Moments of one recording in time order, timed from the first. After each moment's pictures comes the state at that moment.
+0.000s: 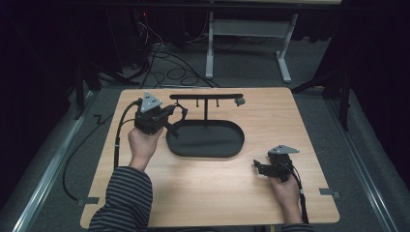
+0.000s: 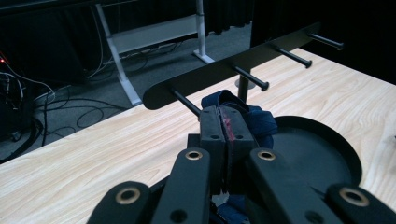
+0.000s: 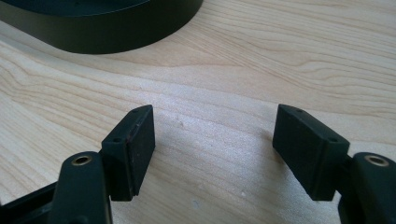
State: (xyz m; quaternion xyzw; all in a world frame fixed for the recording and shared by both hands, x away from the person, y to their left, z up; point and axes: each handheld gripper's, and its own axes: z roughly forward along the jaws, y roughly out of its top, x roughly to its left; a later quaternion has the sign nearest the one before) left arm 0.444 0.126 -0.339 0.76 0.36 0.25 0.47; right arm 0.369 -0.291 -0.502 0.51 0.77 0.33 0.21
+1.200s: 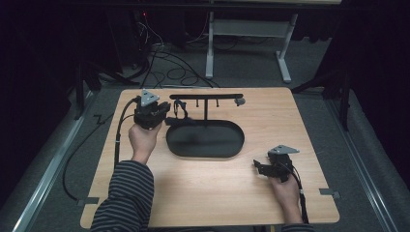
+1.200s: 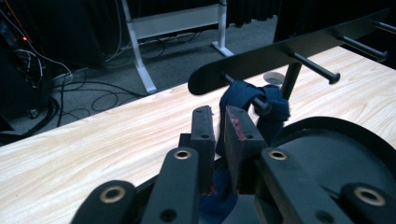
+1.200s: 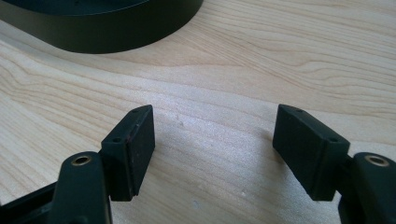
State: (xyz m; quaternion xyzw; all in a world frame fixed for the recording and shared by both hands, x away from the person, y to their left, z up) left arm 0.470 0.136 -0.358 0.75 0.40 0.25 0.45; right arm 0.369 -0.290 -0.502 0.51 0.77 0.33 0.21
